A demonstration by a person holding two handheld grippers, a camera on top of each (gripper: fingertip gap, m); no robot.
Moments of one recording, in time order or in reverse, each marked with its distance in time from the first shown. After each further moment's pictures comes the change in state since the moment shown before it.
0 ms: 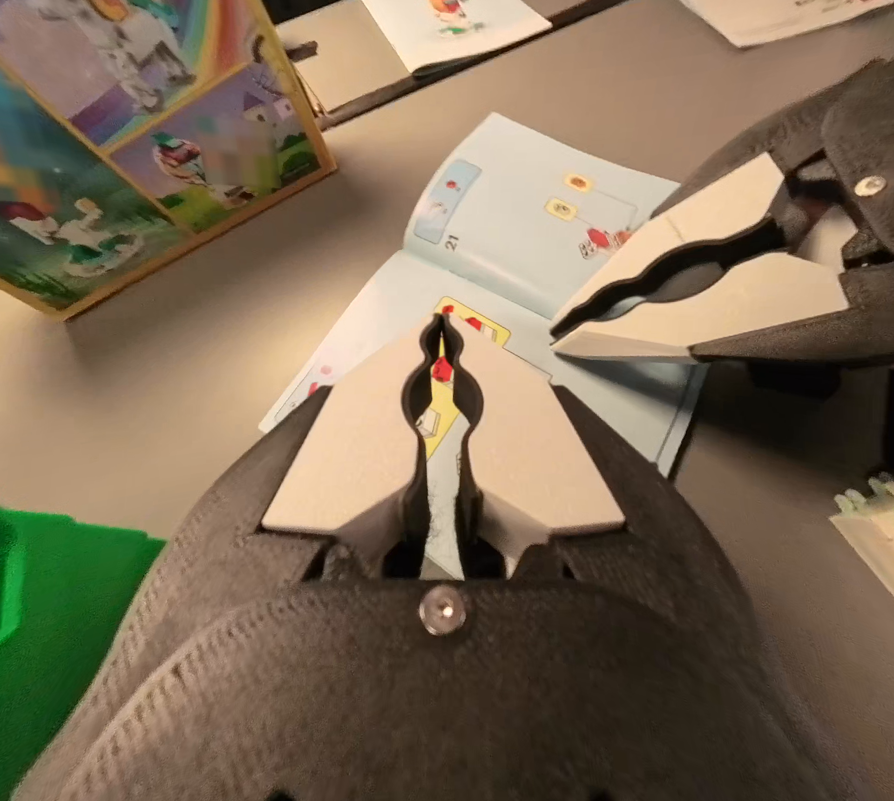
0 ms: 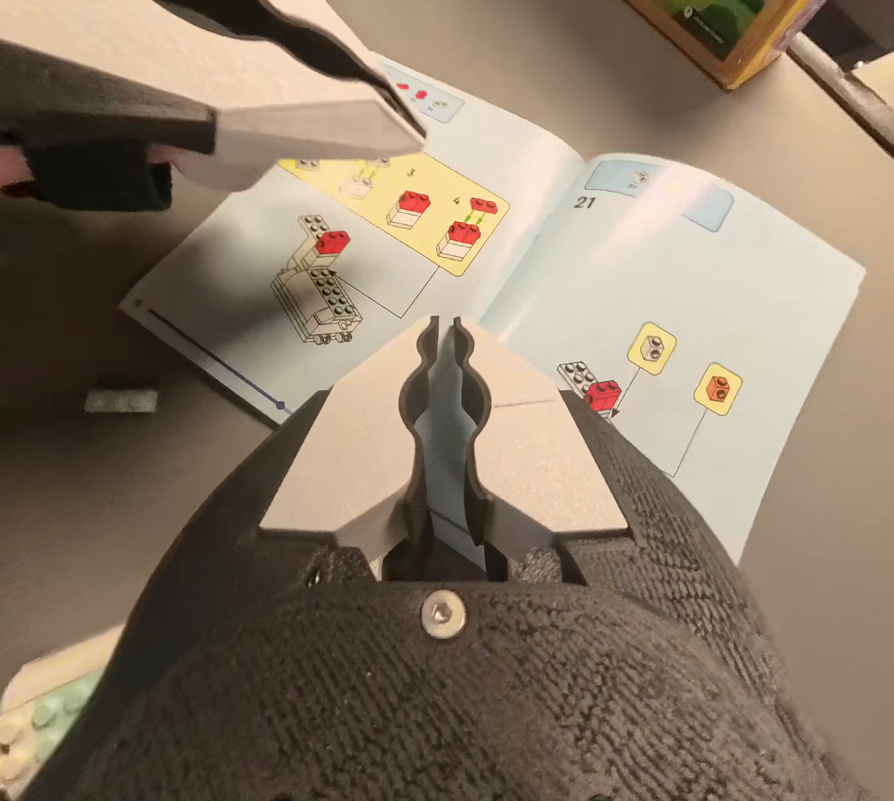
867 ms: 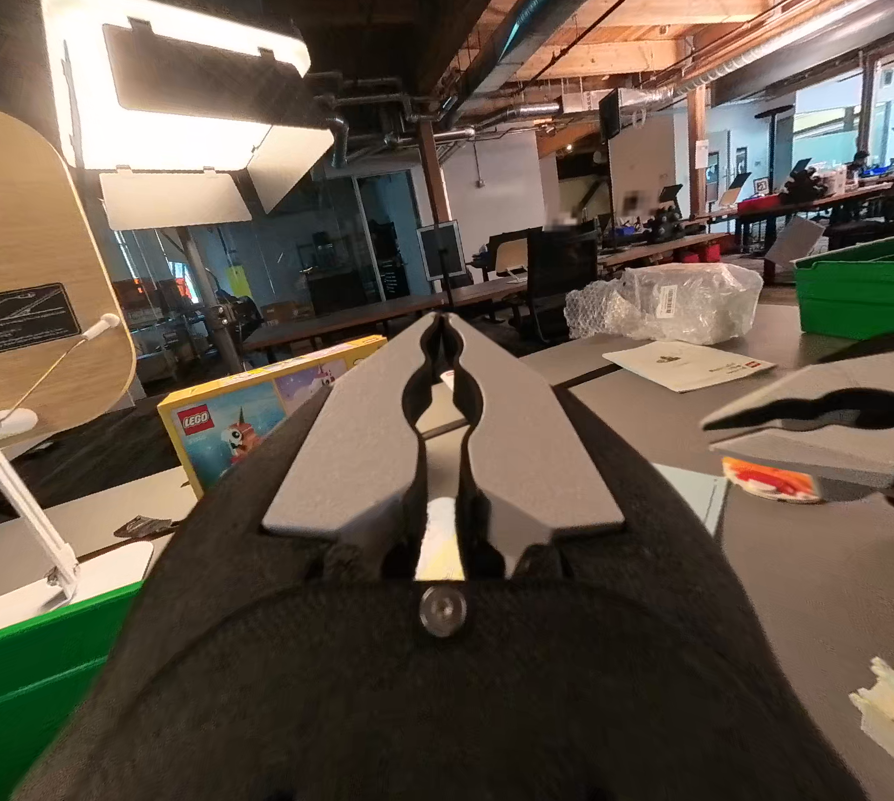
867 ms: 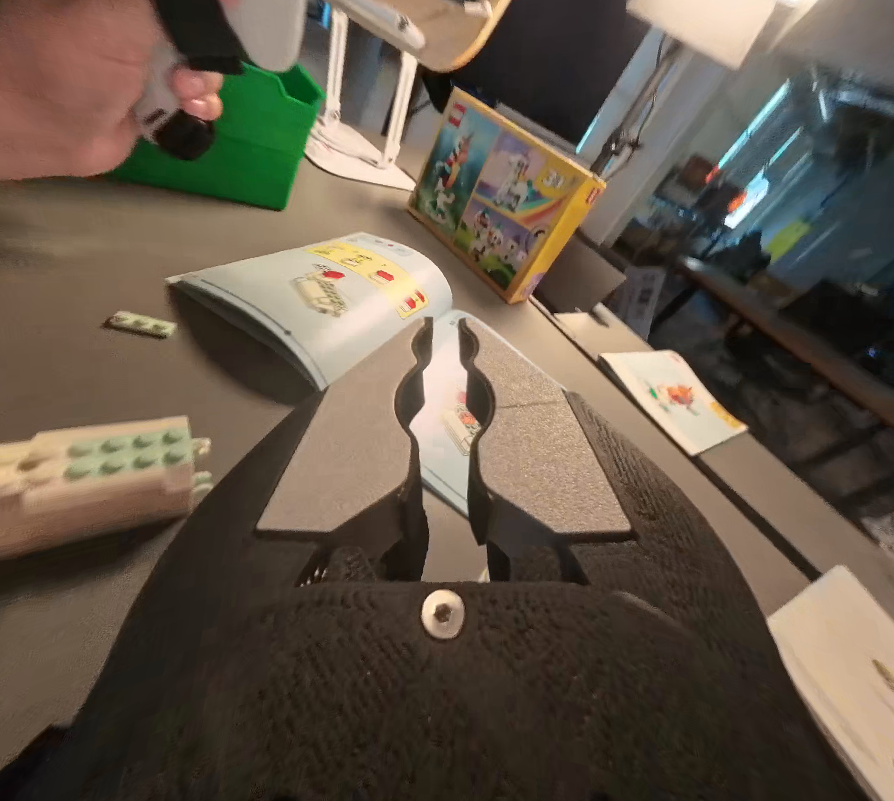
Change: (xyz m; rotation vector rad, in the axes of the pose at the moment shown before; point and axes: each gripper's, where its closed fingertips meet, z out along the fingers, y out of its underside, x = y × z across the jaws) left arm -0.001 -0.101 -0.113 0.834 -0.150 0.093; right arm 0.000 -0.012 -0.119 0.604 0.285 -0.366
